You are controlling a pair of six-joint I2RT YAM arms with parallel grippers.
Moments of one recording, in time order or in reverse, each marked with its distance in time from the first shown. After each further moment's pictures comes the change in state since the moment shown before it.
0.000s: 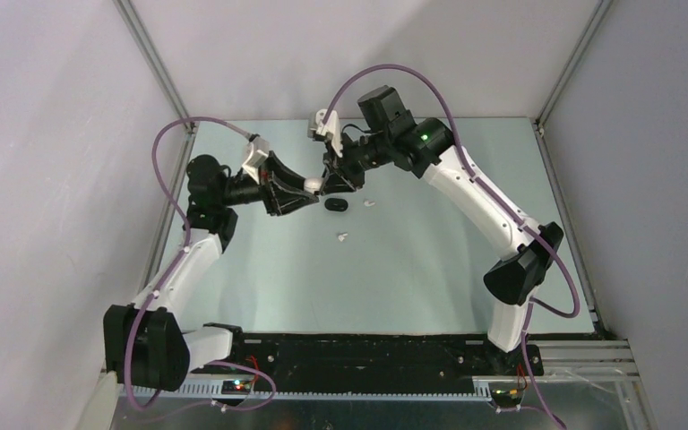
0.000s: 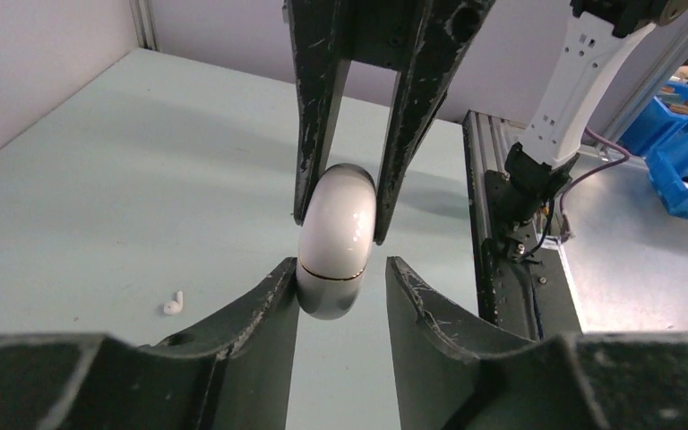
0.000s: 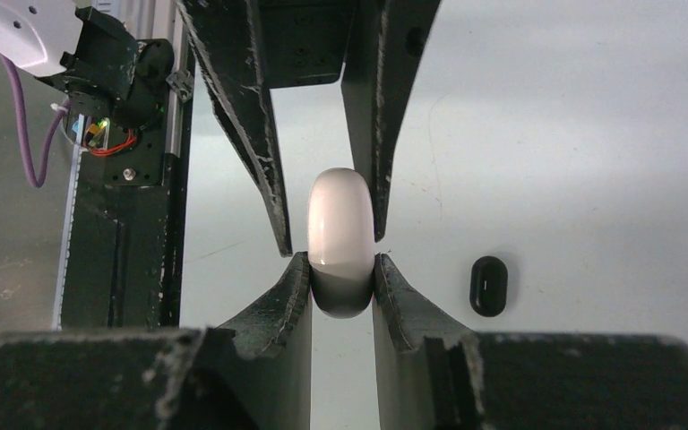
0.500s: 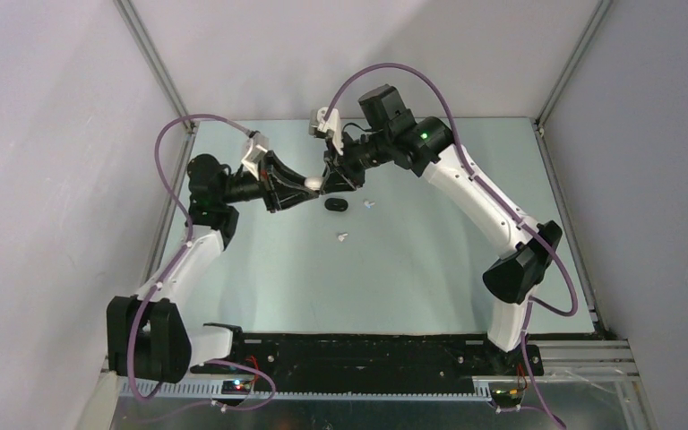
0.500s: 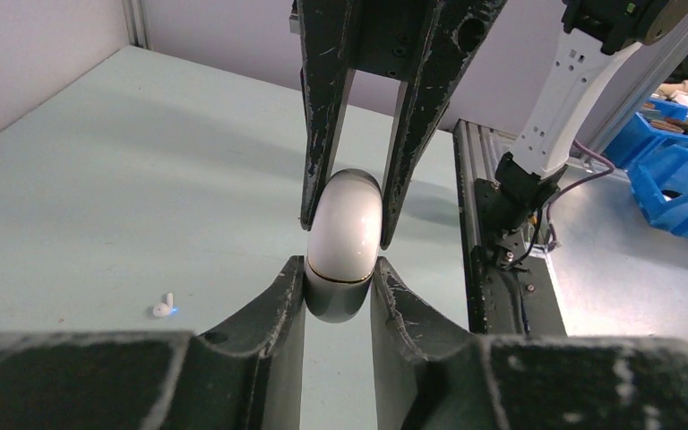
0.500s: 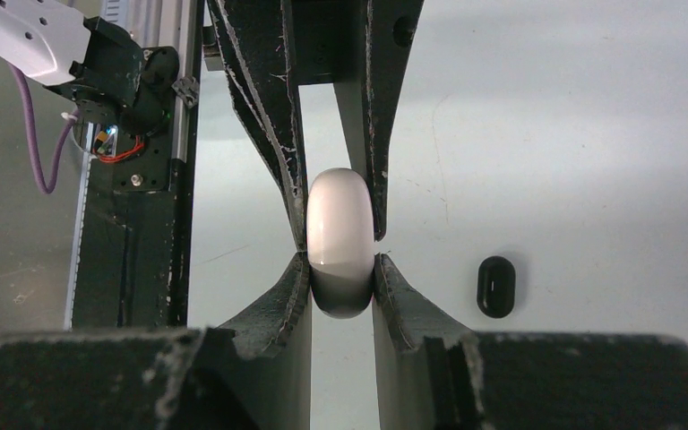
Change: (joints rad) left arm 0.004 0.033 0.001 0.115 0.009 -0.111; right arm -0.011 0.008 0.000 0.013 -0.025 0.026
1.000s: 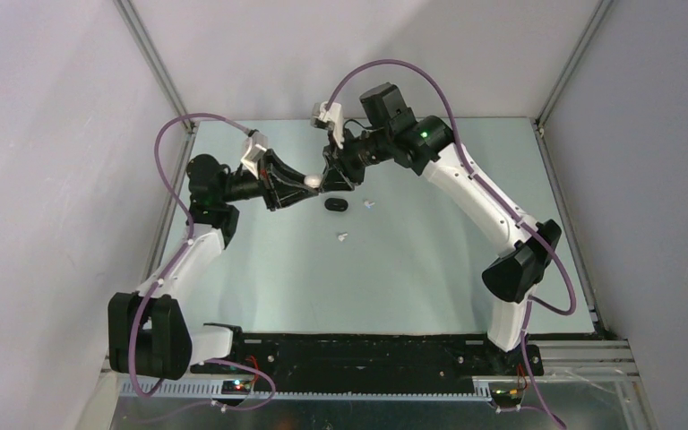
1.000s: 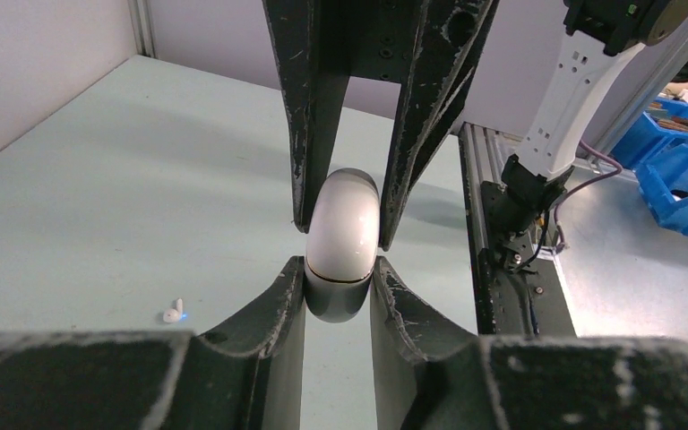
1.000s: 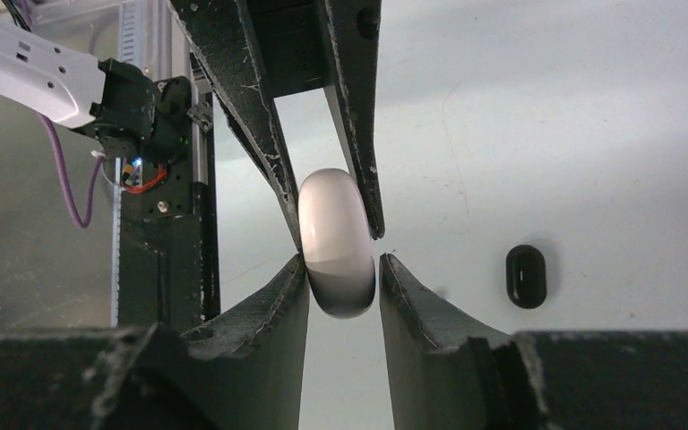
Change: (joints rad) left arm 0.003 0.023 0.000 0.063 0.009 -0.024; right arm -0.018 0.008 0.000 0.023 0.012 0.127
